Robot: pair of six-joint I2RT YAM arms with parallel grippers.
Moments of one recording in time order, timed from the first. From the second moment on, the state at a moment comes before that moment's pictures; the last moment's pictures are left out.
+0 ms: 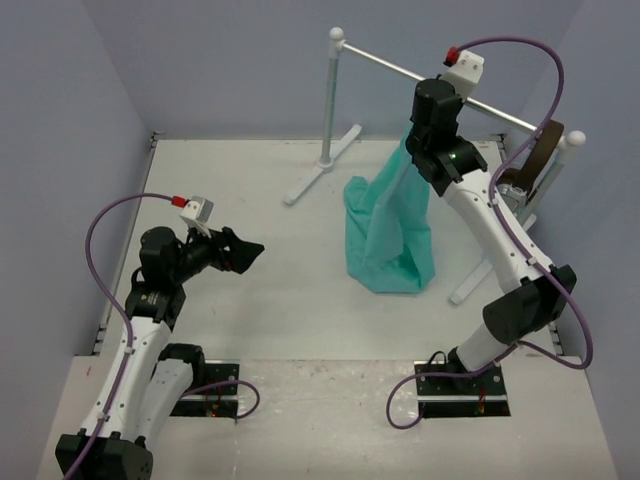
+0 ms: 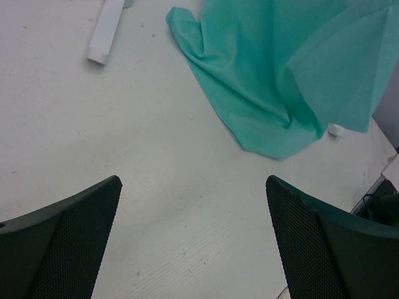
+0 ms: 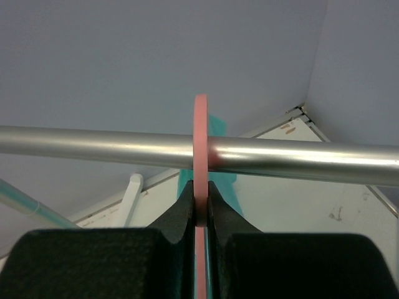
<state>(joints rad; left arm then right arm) -0.07 0.69 0.56 -0.16 0.60 -0.30 0.42 1.62 1.76 -0.29 0.83 0.29</state>
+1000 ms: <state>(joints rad) -0.07 0.62 0.59 -0.25 0.22 -0.30 0.44 1.27 1.64 -0.66 0.46 0.36</state>
